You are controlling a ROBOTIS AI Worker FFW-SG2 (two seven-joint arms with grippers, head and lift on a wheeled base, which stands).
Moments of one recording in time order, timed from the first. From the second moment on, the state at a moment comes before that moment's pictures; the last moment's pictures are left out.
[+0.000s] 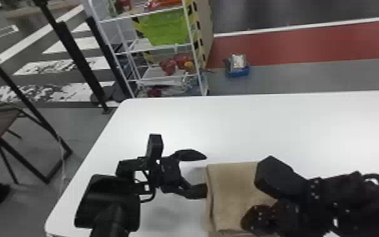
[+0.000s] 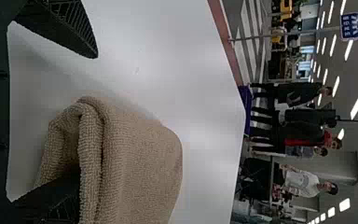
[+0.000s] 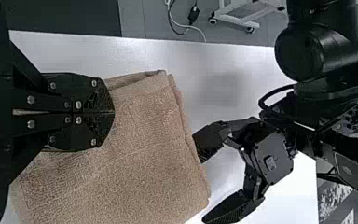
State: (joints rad) left arm -0.03 0.12 0.25 -1.46 -0.28 0.08 -1.31; right arm 0.01 -0.15 0.58 -2.07 0.80 0.81 1.36
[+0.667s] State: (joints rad) left arm -0.03 0.12 0.24 -1.46 -0.29 0.06 -1.31; right arm 0.03 -0.14 0.46 -2.12 0.73 0.79 1.36
